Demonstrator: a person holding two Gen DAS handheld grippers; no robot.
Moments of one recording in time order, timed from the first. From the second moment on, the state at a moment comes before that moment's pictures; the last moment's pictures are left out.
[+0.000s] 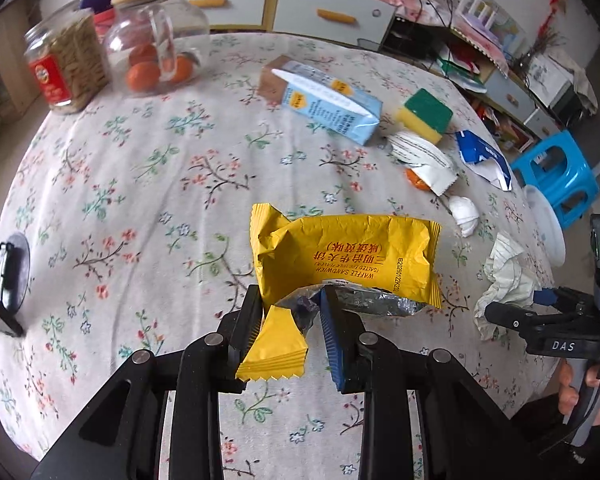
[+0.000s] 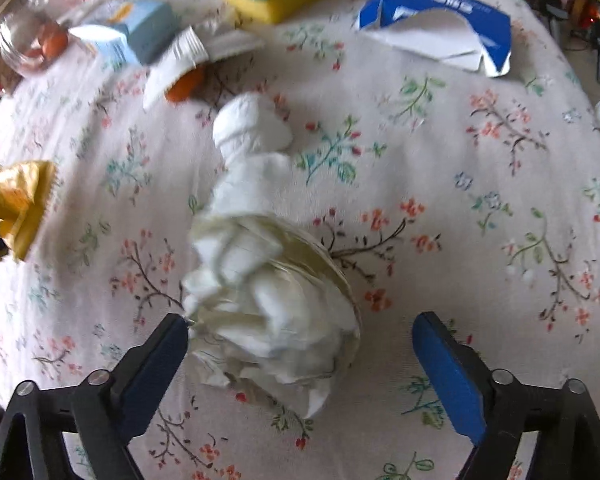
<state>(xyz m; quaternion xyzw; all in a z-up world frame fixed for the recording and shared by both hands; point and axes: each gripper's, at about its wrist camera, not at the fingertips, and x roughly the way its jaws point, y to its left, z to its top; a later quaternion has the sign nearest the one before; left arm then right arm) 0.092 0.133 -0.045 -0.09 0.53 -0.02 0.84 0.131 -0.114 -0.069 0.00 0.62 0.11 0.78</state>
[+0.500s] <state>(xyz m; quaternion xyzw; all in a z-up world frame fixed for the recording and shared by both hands) 0.085 0.137 -0.040 -0.11 0.52 -0.02 0.85 0.132 -0.112 -0.054 0.02 0.59 0.11 0.80</state>
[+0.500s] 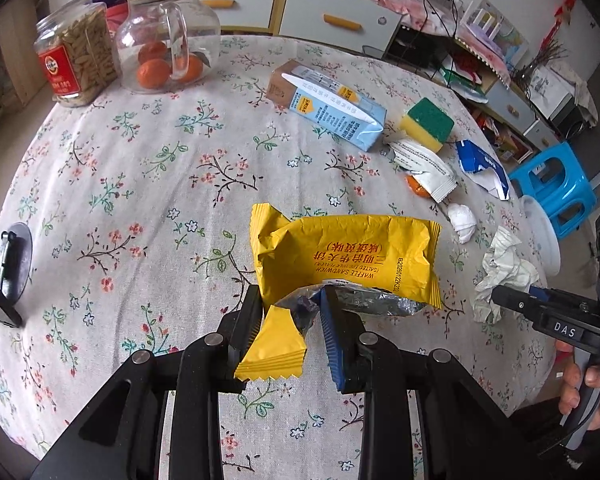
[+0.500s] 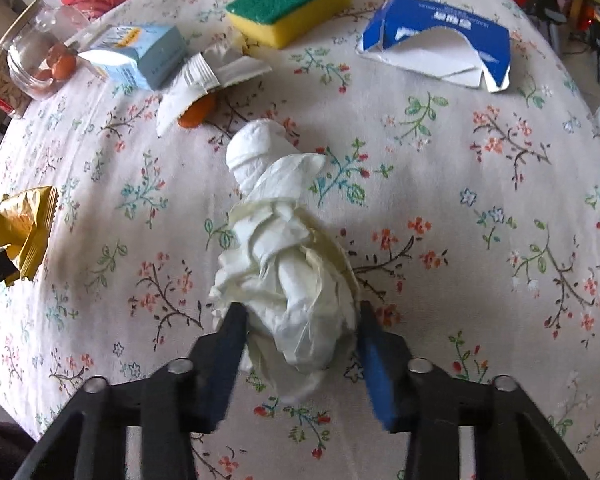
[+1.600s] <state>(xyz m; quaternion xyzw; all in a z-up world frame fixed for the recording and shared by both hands) 0.127 0.038 -0.009 -0.08 0.50 -0.07 0.86 0.157 -0.341 0.007 0.18 0.49 -0.03 0.85</state>
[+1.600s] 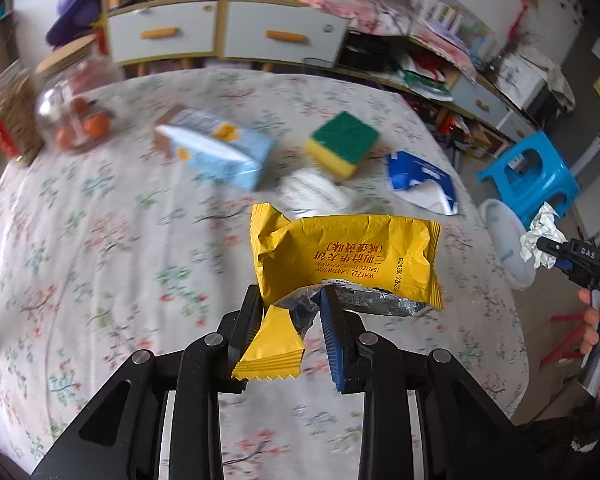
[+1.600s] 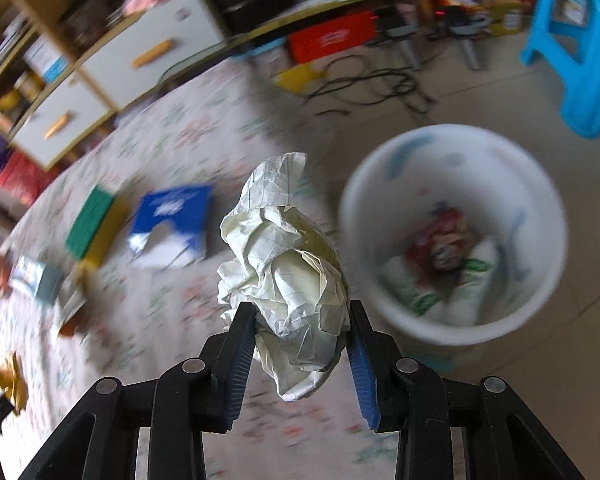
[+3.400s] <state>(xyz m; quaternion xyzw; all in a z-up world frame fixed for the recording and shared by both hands) 0.187 -0.167 -0.018 0.04 0.47 -0.14 0.87 0.111 -0.455 0.024 0.21 0.44 -0.13 0.86</state>
